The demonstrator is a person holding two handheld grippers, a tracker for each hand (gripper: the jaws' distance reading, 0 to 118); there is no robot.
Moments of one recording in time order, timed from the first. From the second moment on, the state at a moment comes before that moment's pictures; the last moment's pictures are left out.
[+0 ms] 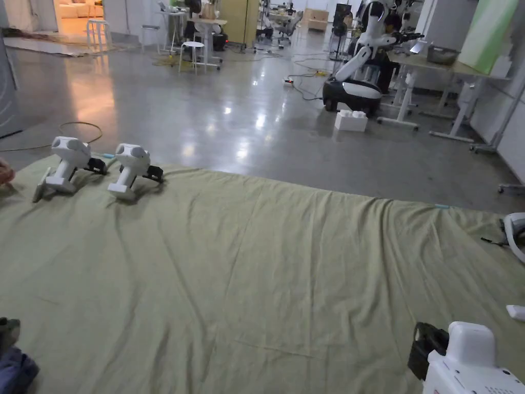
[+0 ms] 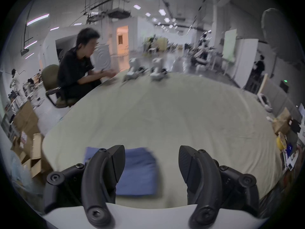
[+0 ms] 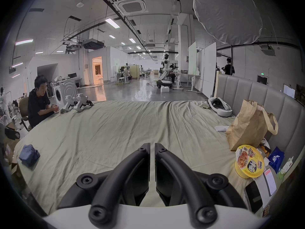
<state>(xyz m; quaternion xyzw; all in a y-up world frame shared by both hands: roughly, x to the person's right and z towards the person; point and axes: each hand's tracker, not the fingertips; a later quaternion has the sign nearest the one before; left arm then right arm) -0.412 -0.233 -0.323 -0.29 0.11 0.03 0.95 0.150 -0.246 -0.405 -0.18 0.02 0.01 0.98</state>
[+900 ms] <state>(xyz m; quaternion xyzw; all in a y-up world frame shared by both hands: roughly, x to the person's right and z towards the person) -0.179 -0.220 -0.376 -0.08 0.02 0.02 1.00 0.123 -0.235 -0.385 -0.11 0.00 -0.01 0.99</state>
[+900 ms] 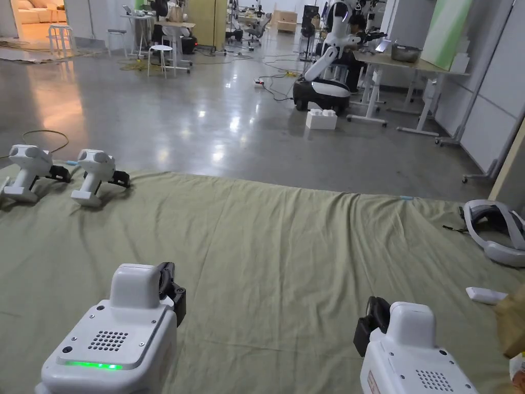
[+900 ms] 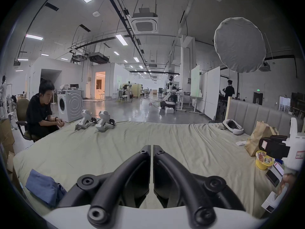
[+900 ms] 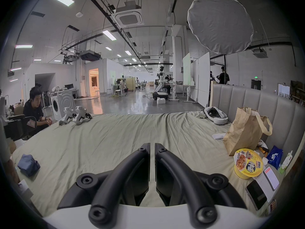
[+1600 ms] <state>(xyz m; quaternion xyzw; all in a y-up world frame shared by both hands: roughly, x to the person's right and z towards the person) -0.180 -0.219 -0.373 -0.08 0.03 0.02 1.00 0.117 -0.225 -0.387 -0.10 0.00 0.01 0.99</state>
